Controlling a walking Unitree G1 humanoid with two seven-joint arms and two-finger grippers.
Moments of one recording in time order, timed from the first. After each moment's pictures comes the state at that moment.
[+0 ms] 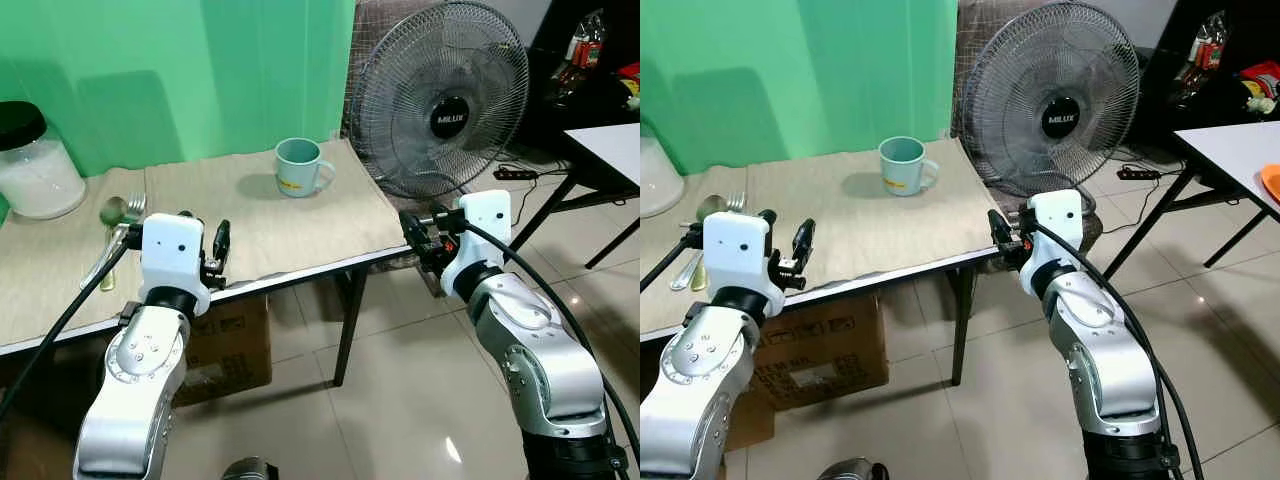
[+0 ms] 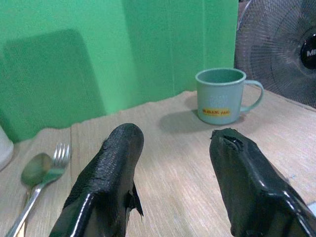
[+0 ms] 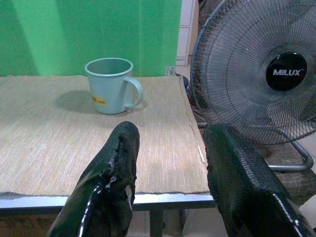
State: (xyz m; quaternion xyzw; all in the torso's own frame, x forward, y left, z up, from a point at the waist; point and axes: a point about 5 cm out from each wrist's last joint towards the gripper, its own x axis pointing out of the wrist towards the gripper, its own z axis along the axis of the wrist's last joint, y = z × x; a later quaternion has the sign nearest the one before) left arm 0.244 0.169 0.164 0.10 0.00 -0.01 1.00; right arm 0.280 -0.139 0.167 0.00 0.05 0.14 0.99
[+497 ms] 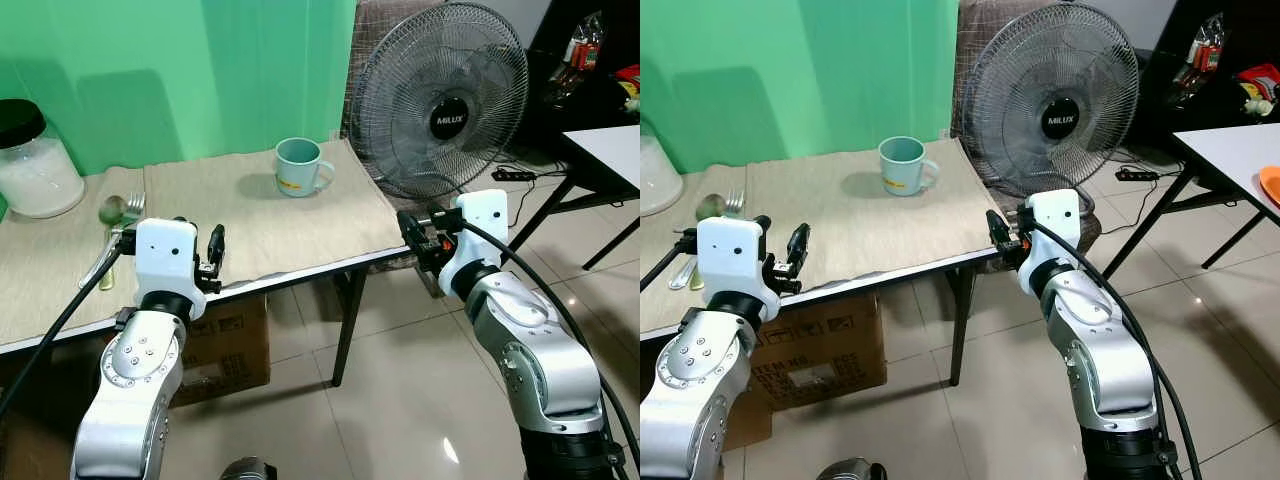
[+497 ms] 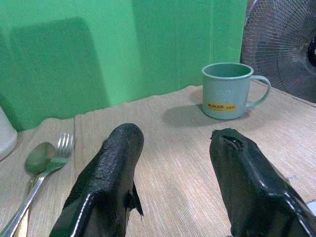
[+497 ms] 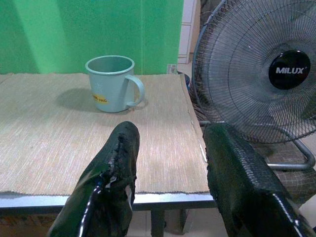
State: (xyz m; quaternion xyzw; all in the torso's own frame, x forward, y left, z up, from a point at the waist) left arm 0.243 0.172 0.163 0.09 0.01 0.00 1.00; right arm 0.282 -0.137 0.166 0.00 0.06 0.14 0.99
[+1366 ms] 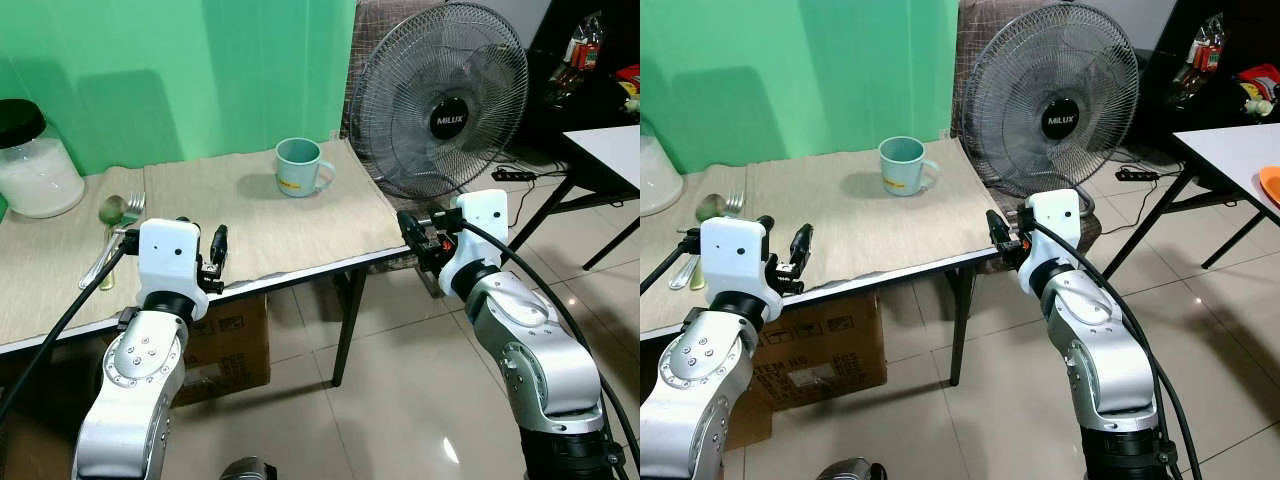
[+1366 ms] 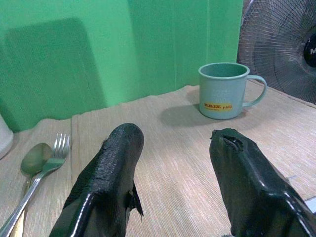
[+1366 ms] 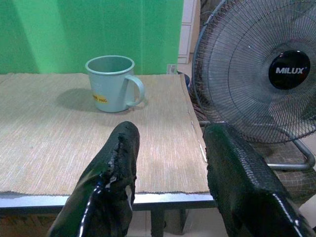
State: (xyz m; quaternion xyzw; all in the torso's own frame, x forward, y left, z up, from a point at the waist) left arm 0.243 0.170 0.162 0.09 0.01 -0.01 1.00; right arm 0.282 -0.137 0.165 0.00 0.06 0.14 0.99
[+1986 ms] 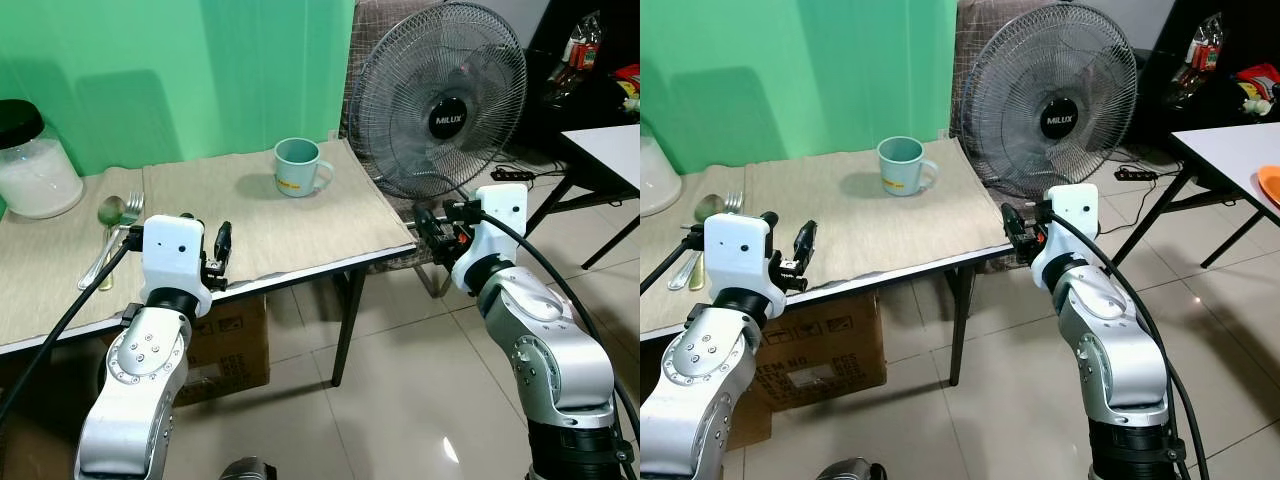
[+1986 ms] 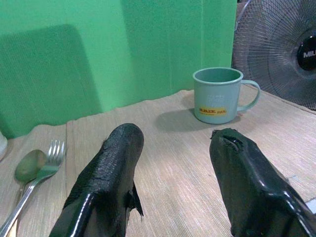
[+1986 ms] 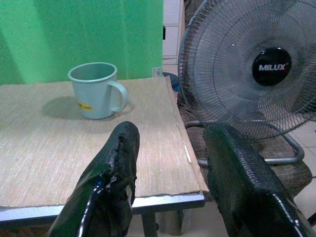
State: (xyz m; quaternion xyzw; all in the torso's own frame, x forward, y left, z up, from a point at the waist) left arm 0.245 0.167 0.165 0.09 0.00 -0.02 1.00; right arm 0.285 -0.150 0.170 0.02 0.06 0.12 0.99
